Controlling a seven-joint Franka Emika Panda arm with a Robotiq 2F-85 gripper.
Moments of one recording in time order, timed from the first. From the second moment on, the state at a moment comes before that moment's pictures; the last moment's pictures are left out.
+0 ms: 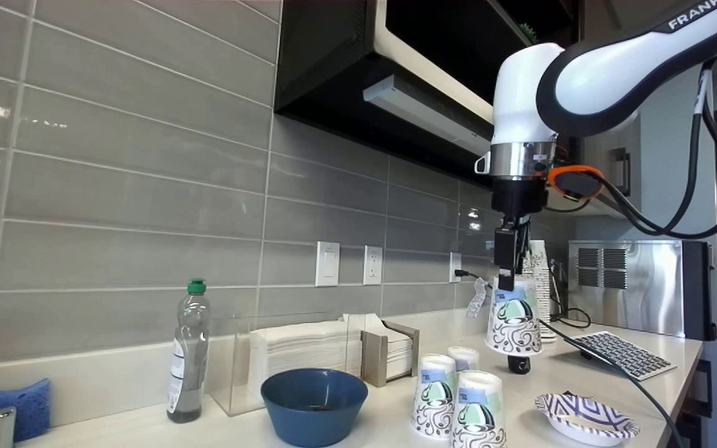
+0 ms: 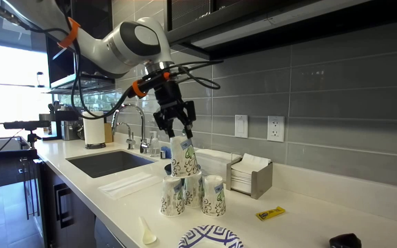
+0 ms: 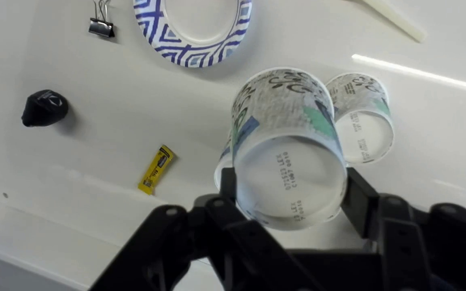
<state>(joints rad) 0.01 -0.39 0.04 -2.31 -0.28 2.07 -0.04</state>
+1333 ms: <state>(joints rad) 0.07 -0.29 0.04 -2.28 -0.12 2.12 -0.15</state>
